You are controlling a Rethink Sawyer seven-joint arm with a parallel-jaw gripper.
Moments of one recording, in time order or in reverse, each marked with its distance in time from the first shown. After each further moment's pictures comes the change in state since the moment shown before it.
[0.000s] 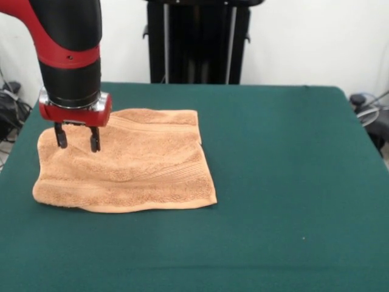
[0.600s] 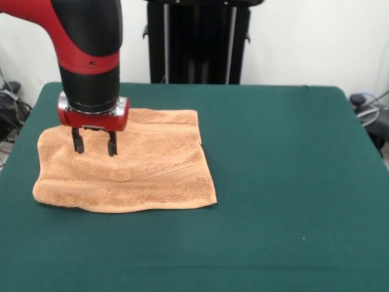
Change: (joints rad) arm 0.047 0.007 -0.001 0.000 0.013 0.000 0.000
